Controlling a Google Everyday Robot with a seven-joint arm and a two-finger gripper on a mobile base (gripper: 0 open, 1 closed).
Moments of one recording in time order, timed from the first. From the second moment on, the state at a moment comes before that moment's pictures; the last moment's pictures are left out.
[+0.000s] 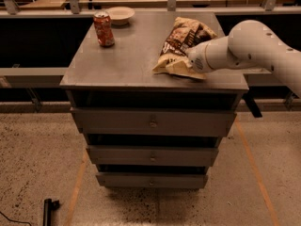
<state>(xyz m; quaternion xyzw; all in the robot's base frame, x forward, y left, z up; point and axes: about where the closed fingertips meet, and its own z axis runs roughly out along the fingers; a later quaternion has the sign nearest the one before) 0.710 -0.102 0.844 -0.36 0.81 0.15 0.44</state>
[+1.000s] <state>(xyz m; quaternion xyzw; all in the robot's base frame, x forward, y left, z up) 0.725 -0.044 0.862 -0.41 0.77 0.19 0.46</state>
